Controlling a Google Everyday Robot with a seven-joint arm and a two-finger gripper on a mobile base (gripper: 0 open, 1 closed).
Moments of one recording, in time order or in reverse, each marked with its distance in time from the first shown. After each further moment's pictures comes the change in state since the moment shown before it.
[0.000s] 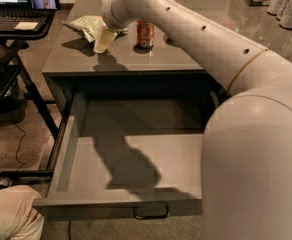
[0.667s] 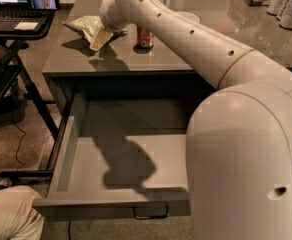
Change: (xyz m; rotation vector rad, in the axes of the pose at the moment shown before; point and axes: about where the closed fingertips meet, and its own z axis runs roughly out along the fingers) arm 0.007 -0.012 0.029 0.066 0.008 0.099
